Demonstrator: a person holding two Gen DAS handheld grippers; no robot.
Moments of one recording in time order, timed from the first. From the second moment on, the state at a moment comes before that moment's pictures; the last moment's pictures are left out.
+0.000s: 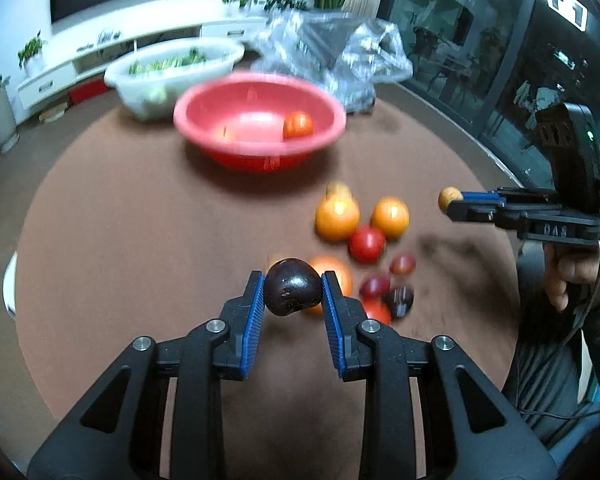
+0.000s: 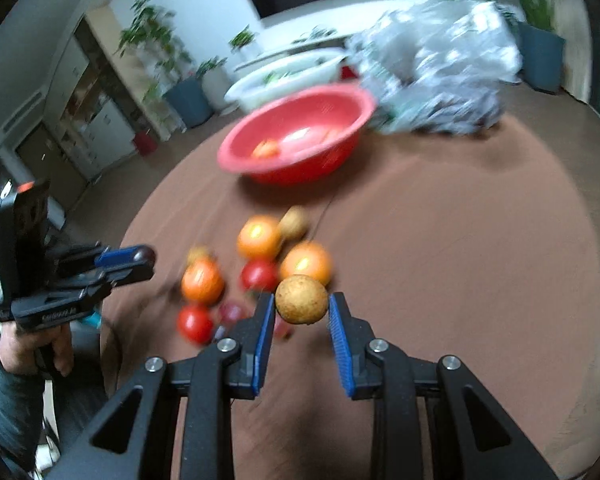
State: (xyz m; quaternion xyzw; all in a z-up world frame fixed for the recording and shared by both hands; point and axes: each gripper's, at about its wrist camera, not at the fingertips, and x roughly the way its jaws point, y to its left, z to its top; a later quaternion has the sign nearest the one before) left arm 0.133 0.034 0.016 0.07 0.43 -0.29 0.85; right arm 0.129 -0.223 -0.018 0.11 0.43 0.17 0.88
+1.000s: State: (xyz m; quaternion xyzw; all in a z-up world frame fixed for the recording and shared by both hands) left arm 0.306 -0.071 -0.022 0.15 0.46 -0.26 0.84; right arm 0.354 -0.167 -0.022 0.00 0.48 0.15 0.86
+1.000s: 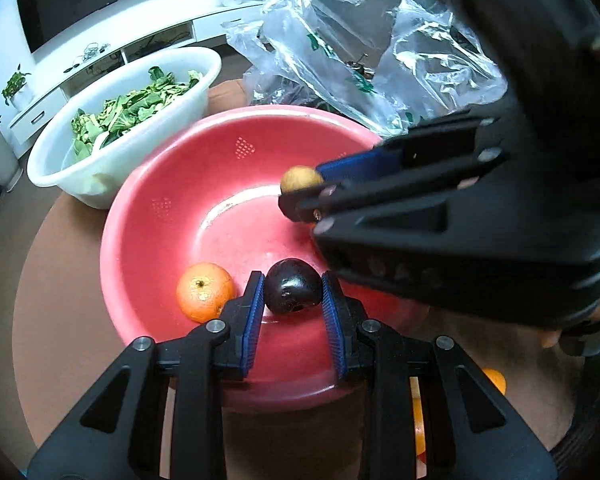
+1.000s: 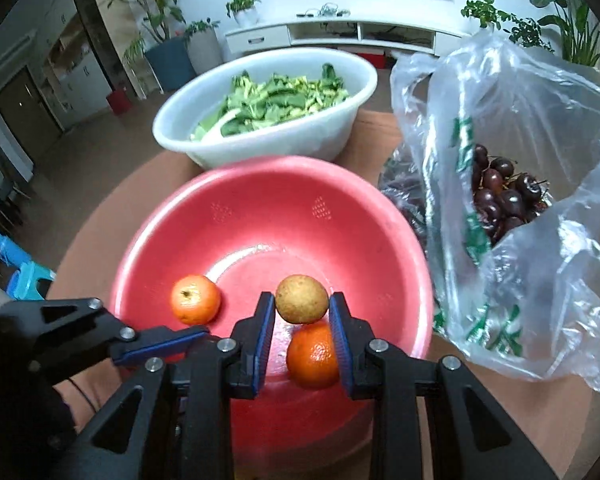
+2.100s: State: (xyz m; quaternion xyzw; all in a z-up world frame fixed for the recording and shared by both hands) left arm 0.184 0.003 0.040 0.08 0.40 -0.24 0.88; right arm 0.234 -0.203 0.021 0.08 0.40 0.17 0.90
